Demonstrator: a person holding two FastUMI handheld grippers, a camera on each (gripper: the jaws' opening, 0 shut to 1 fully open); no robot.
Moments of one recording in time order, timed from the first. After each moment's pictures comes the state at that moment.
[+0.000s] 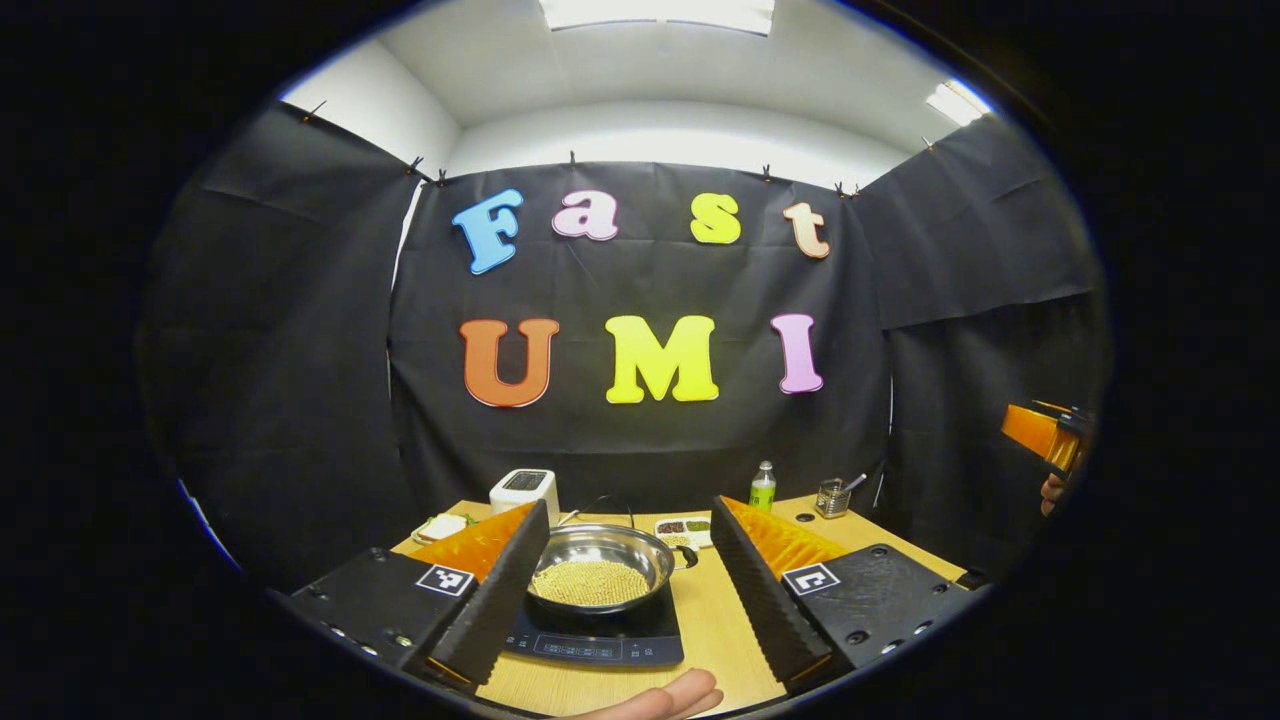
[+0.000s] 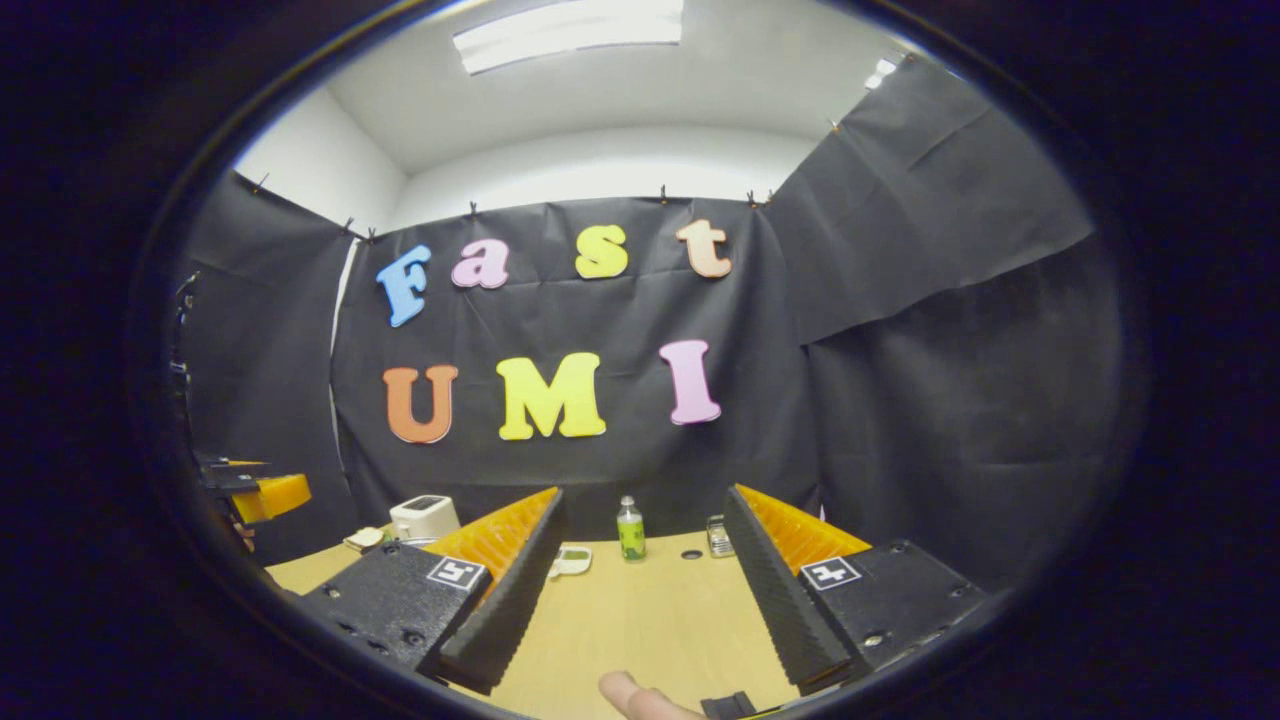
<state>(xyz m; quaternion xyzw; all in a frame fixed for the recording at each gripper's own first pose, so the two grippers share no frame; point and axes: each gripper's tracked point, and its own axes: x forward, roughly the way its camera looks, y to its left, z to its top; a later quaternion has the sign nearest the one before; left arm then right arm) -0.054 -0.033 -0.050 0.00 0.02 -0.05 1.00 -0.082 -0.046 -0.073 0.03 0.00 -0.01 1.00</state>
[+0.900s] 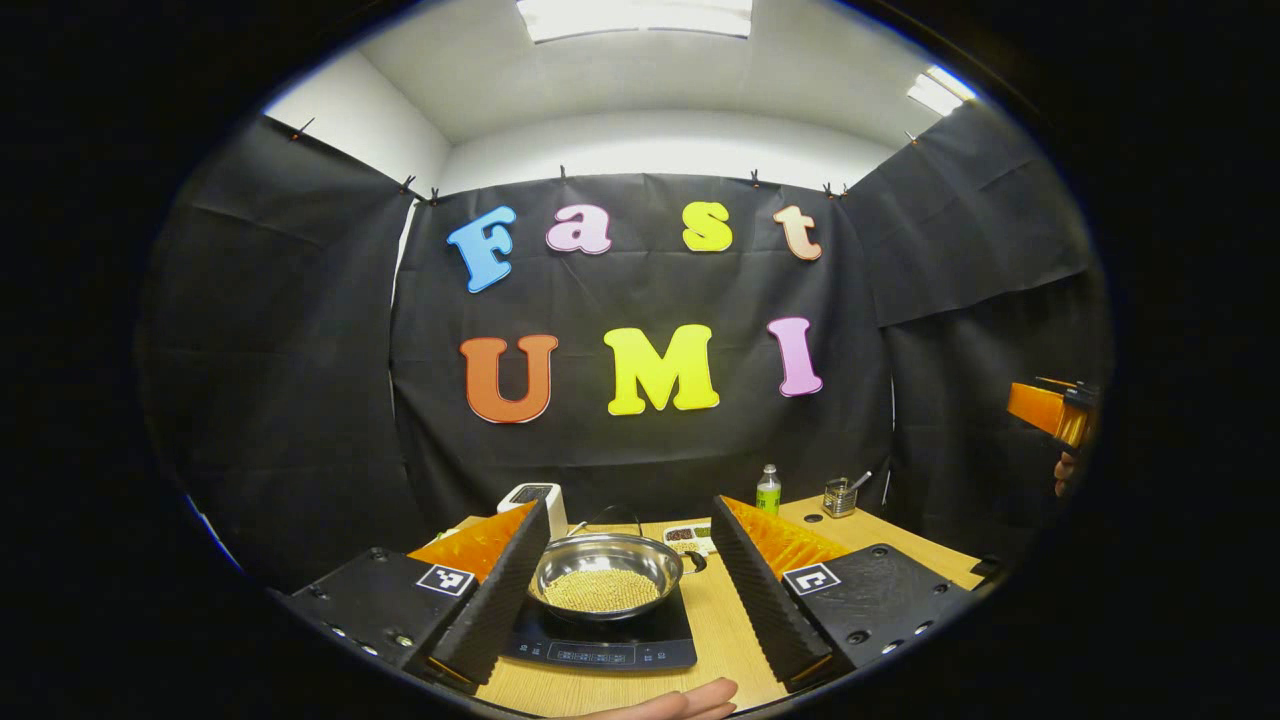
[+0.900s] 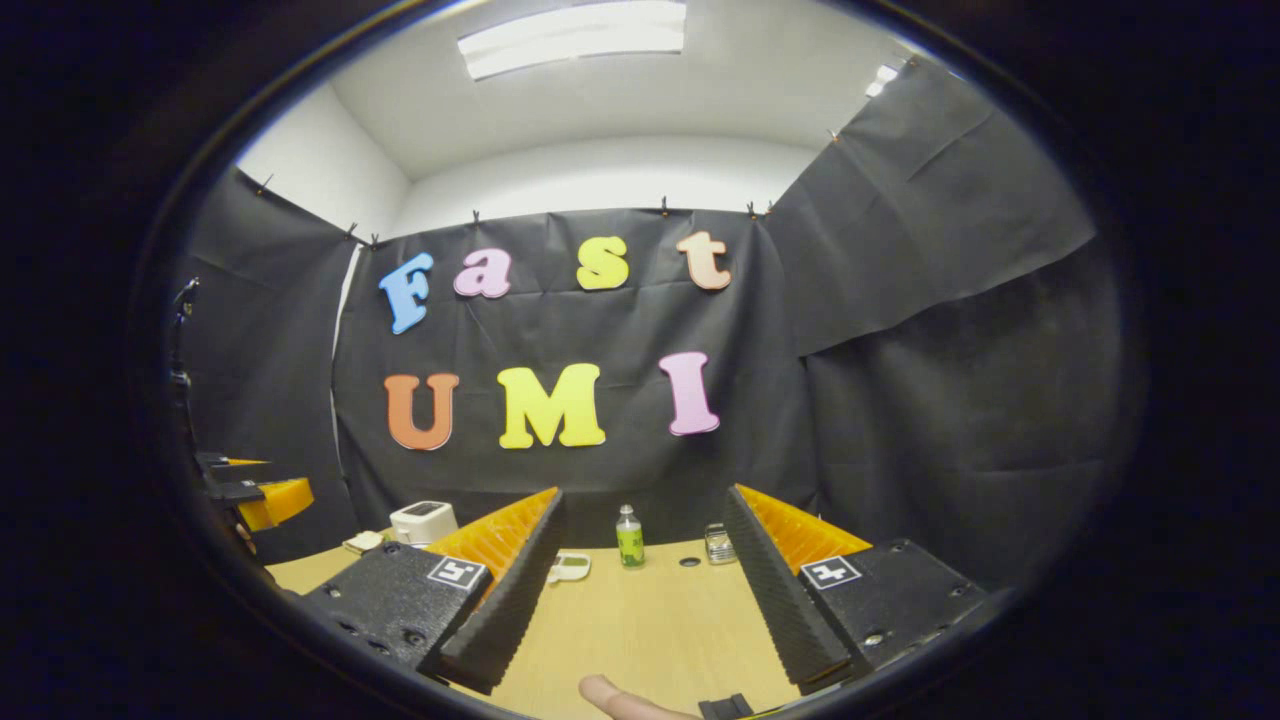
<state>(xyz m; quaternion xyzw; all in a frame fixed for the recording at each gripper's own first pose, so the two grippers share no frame) -0.059 -0.034 -0.044 0.01 0.00 -0.05 1.00 -0.089 -0.040 -0.053 0.01 -0.03 -0.01 1.00</state>
